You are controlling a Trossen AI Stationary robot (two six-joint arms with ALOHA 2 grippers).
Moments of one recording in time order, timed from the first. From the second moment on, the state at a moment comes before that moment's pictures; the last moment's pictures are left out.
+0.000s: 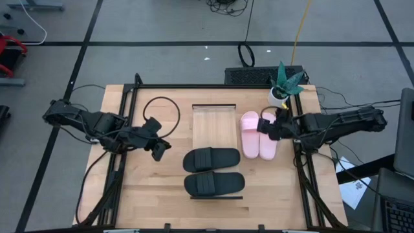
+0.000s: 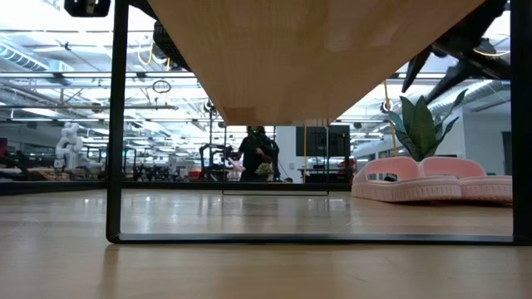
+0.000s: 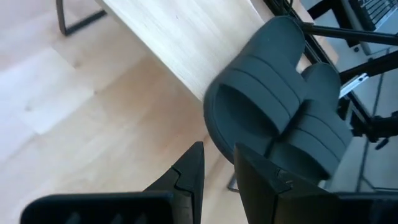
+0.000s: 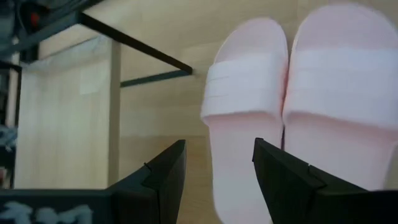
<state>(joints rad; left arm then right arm) -0.32 1.08 1.15 -0.87 -0.25 -1.07 0.15 0.96 0.82 -0.98 0.48 1.75</state>
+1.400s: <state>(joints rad) -0.12 1.00 1.15 -1.05 -0.27 -0.89 0.27 1.22 0.56 -0.47 0.86 2.36</state>
